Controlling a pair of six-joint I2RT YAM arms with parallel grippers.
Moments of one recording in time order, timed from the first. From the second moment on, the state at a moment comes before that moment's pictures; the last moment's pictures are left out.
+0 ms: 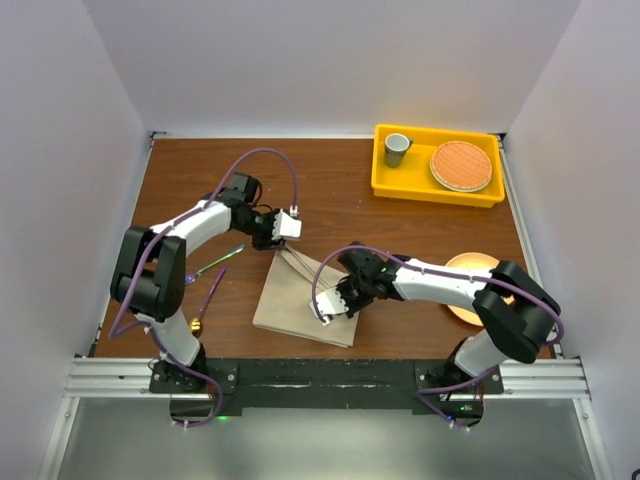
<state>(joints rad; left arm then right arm) -0.29 1.74 1.13 -0.53 0.70 1.30 0.87 1.53 0.79 -0.40 -0.28 -1.20</state>
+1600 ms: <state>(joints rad) -0.40 1.50 0.97 -0.61 0.62 1.06 0.68 1.41 0.86 -0.60 -0.31 -1.26</state>
